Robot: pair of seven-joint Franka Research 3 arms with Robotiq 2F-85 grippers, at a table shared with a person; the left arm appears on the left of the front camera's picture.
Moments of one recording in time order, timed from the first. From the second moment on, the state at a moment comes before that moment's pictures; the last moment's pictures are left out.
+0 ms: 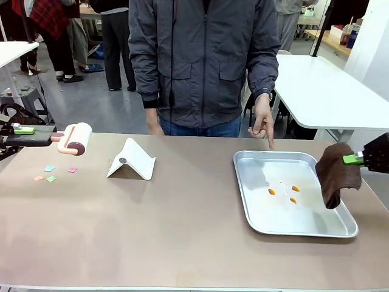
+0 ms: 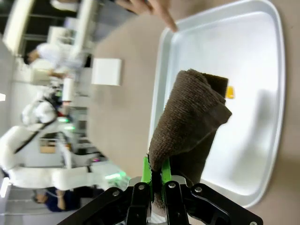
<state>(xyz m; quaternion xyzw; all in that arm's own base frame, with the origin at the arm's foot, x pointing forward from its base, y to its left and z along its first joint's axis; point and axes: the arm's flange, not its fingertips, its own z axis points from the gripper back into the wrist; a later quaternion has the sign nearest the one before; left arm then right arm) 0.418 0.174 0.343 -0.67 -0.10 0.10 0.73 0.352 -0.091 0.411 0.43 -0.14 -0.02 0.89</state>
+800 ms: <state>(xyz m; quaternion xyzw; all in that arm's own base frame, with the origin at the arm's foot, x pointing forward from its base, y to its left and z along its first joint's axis) 0.418 0.174 0.343 -0.67 -0.10 0.10 0.73 0.406 -0.049 0.384 0.18 -0.10 0.04 0.98</state>
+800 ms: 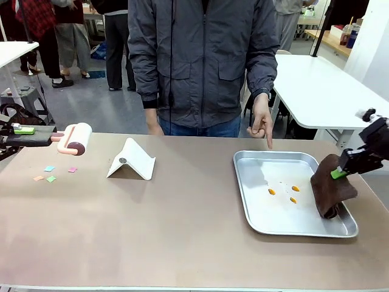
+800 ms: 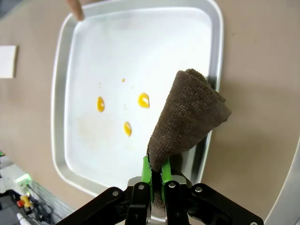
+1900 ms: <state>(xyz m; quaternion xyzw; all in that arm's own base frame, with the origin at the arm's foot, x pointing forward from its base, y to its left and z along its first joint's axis) 0.418 0.174 0.343 -0.67 -0.10 0.10 0.73 0.451 0.037 0.304 0.32 -0.07 0.08 0.94</state>
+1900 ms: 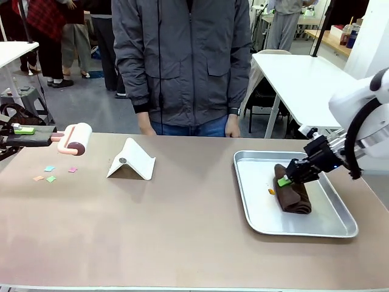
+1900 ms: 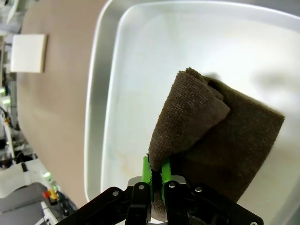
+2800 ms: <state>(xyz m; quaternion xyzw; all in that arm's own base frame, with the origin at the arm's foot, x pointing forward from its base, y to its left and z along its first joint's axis) 0.418 0.174 0.343 -0.67 -0.10 0.10 0.73 0.457 0.105 0.286 0.32 -0.03 0.17 0.93</state>
